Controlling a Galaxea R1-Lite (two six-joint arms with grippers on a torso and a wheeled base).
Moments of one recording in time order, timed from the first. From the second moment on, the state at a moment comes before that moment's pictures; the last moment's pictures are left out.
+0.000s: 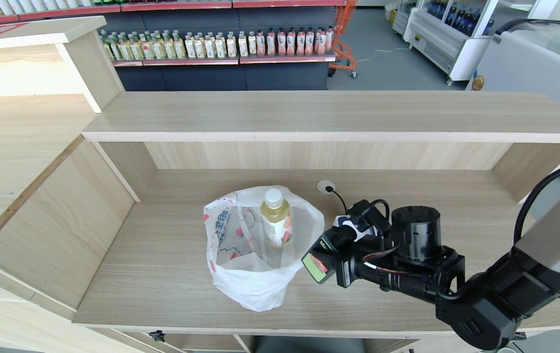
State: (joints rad) left arm 0.00 0.00 0.00 0.00 0.05 -0.01; right arm 0.58 2.01 -0.65 -1.07 0.23 0.04
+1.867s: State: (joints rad) left arm 0.00 0.00 0.00 0.00 0.05 -0.01; right arm 0.42 2.32 -1.19 -0.93 0.42 -0.10
